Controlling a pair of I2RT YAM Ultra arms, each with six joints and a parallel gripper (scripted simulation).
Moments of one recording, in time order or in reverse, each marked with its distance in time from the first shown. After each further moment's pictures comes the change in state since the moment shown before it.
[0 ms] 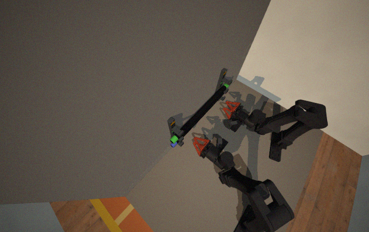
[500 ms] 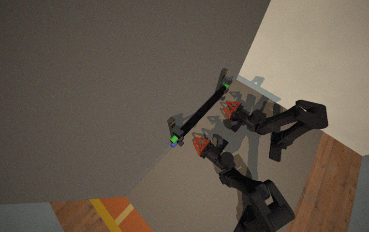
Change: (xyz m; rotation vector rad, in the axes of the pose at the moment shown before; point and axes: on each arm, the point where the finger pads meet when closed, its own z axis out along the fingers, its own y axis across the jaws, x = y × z) left arm 0.000 0.000 -0.002 -0.001 0.001 0.000; right arm 0.000 0.000 -0.002 0.000 0.001 0.000
